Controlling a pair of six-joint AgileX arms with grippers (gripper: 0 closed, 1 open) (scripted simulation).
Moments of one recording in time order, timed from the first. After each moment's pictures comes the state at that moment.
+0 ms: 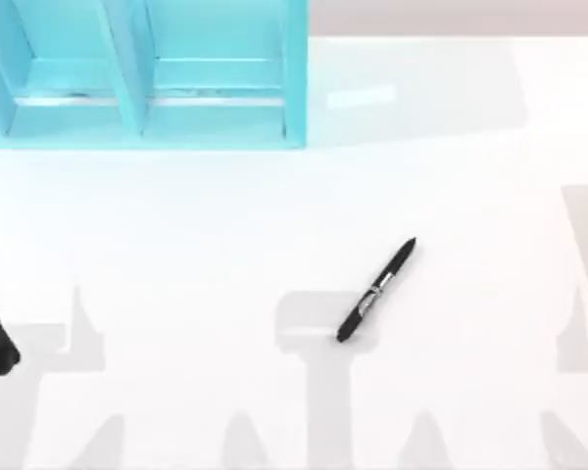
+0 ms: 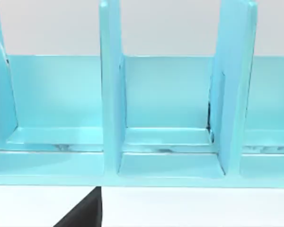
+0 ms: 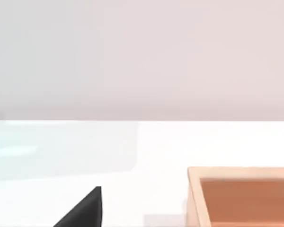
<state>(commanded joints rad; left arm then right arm) 0.00 0.00 0.00 0.00 0.00 0.00 0.00 0.00 0.00 0.00 0.00 0.00</state>
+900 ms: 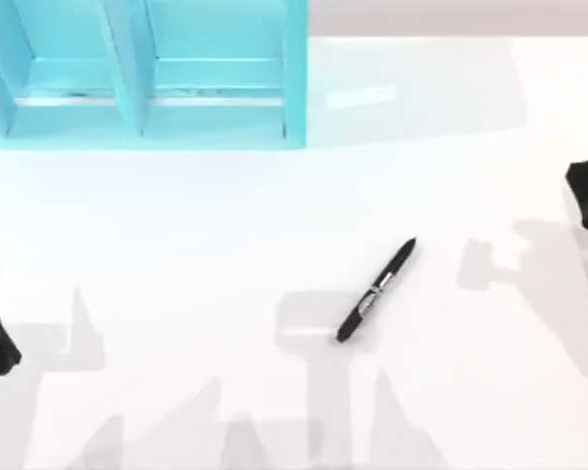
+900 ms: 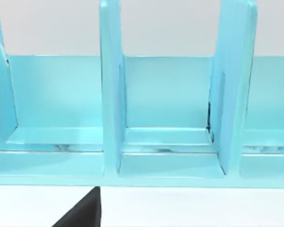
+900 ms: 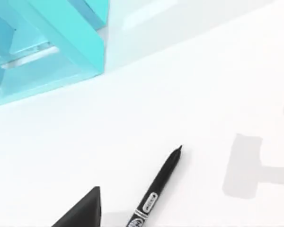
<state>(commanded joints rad) 0.00 0.00 0.00 0.00 0.00 0.00 0.34 0.85 0.73 -0.46 0.00 0.57</state>
